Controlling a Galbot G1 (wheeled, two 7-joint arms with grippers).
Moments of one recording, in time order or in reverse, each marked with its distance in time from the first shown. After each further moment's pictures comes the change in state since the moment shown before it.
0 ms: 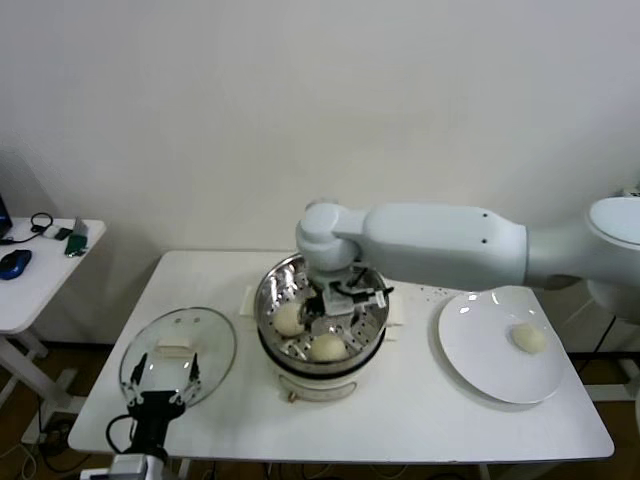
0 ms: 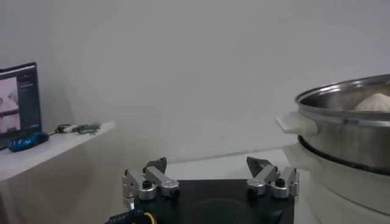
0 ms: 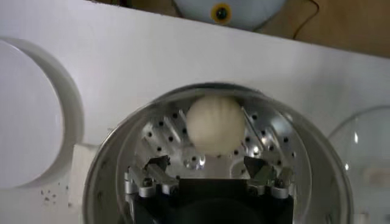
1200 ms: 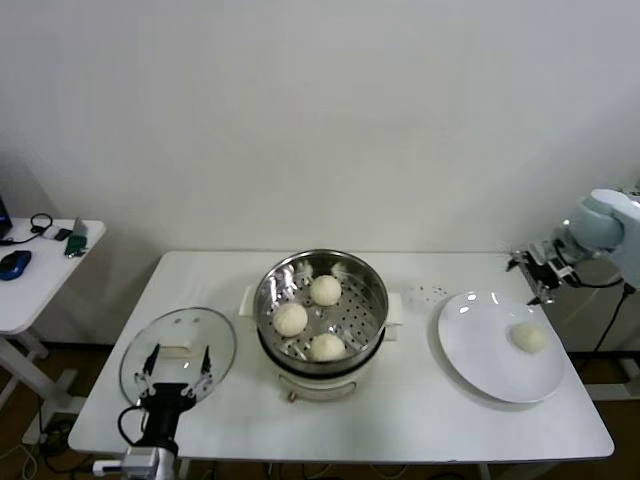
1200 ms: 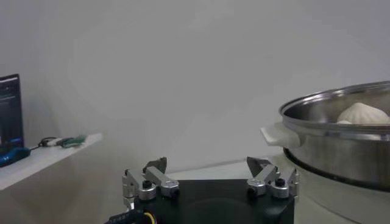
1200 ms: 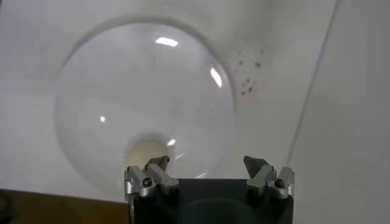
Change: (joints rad) left arm -0.026 -0.002 0.028 -0.005 0.037 0.002 0.011; right arm -0.320 -0.667 0.256 -0.400 0.058 -0.353 0.159
